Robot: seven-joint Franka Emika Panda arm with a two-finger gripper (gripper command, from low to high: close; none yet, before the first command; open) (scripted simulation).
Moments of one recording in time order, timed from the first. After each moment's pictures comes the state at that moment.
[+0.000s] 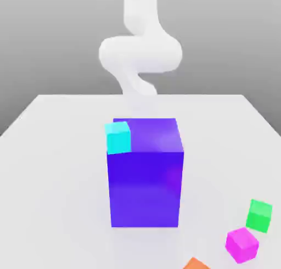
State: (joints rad) arm 0.00 -0.71 0.04 -2.31 -0.02 2.33 0.82
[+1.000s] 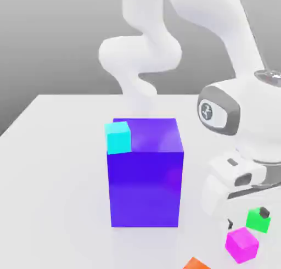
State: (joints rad) arm 0.16 0.37 0.27 -2.37 -0.24 2.72 1.05
